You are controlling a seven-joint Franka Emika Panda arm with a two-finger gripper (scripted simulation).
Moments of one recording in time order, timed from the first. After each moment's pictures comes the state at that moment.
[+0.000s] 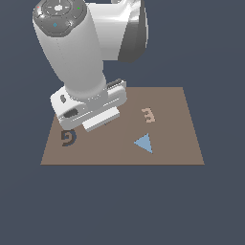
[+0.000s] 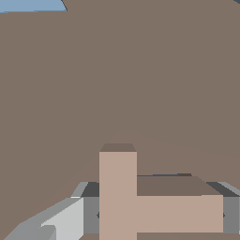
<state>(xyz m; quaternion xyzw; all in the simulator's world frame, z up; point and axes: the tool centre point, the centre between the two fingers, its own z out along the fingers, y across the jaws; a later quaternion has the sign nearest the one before) 0.004 -0.080 0.040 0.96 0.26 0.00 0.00</state>
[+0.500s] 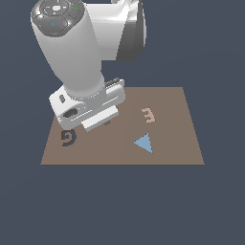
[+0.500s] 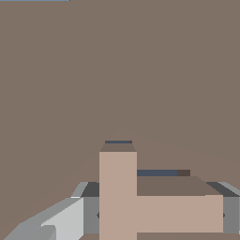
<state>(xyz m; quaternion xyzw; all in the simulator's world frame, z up) 0.001 -0.084 0.039 0.96 0.28 0.00 0.00</state>
